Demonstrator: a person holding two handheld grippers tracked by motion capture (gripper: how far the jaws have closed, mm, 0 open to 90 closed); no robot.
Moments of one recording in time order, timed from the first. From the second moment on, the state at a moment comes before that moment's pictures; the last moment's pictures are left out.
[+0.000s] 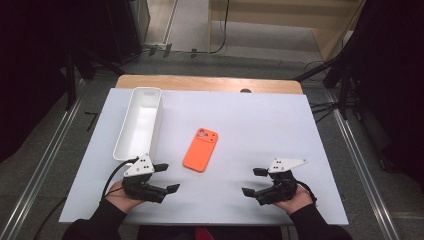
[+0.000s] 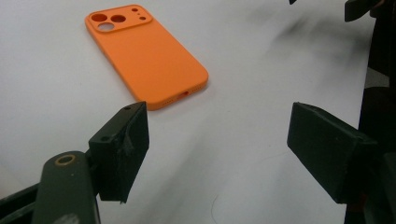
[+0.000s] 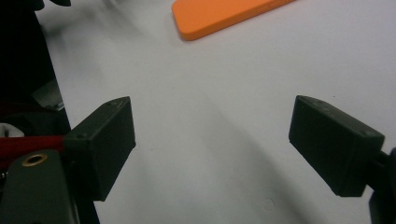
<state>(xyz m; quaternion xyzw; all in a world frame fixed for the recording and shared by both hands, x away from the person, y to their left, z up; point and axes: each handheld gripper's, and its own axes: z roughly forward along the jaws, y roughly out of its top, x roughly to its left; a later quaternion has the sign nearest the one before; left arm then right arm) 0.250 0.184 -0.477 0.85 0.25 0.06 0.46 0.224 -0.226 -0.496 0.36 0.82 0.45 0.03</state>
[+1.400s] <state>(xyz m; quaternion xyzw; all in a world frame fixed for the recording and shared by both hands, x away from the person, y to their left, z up) 0.262 0.151 -0.465 0.83 0.32 0.05 0.46 0.220 -0.232 -0.496 0.38 0.81 0.44 0.03</state>
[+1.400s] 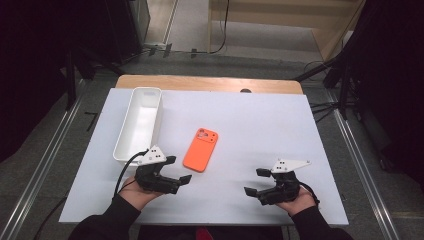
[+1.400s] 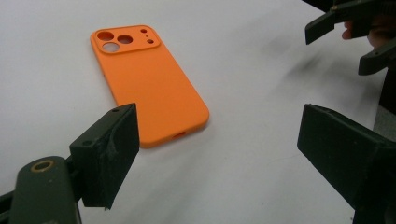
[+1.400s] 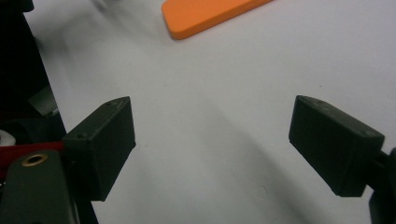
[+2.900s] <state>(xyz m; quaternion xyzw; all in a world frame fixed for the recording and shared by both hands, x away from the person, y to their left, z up) 0.295 0.103 -0.471 0.80 0.39 0.13 0.44 0.220 -0.231 -0.497 0.38 0.81 0.44 0.04</state>
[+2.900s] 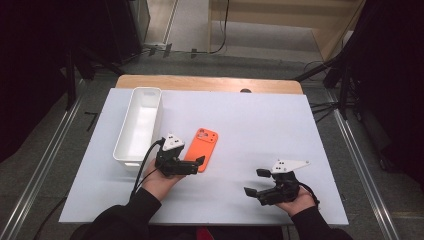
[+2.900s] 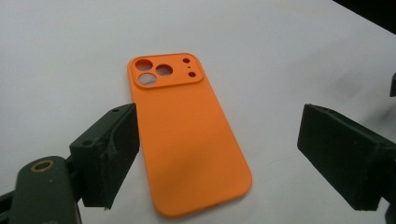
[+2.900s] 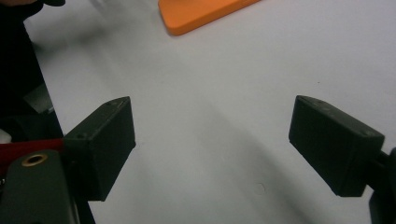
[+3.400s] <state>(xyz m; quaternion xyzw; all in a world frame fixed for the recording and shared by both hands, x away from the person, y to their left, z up) 0.312 0.092 -0.468 0.80 0.40 0.13 0.44 0.221 -0.232 -0.497 0.38 0.81 0.44 0.04</state>
